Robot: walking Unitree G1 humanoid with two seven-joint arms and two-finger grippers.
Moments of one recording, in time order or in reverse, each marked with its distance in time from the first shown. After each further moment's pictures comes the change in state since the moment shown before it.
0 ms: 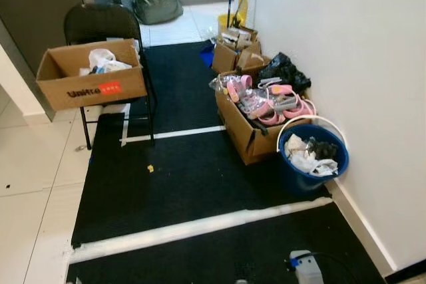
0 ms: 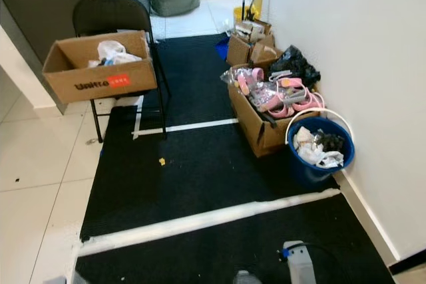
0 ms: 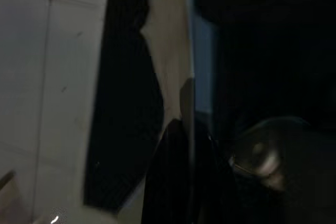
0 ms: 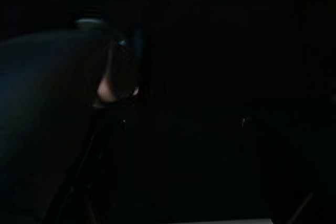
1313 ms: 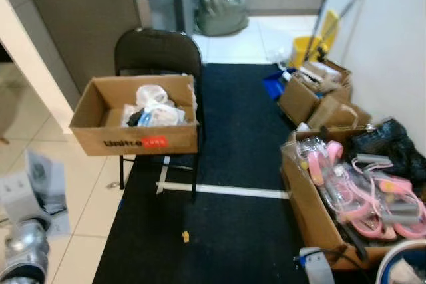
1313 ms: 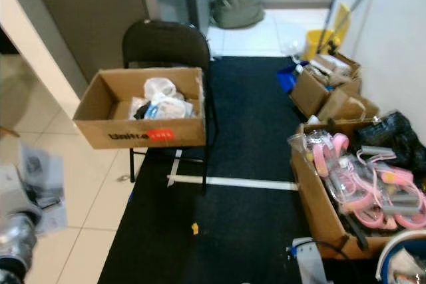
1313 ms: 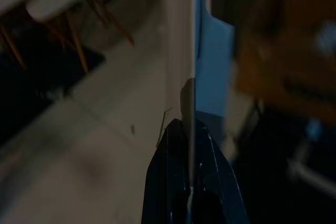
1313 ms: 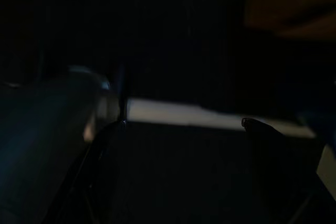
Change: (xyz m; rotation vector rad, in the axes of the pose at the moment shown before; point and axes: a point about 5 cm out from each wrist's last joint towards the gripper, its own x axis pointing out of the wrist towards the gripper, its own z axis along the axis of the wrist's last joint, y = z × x) left arm -0.056 0.054 0.236 -0.066 -0.880 0.169; right arm 0.000 -0.010 0.011 -0.046 -0.022 -0.066
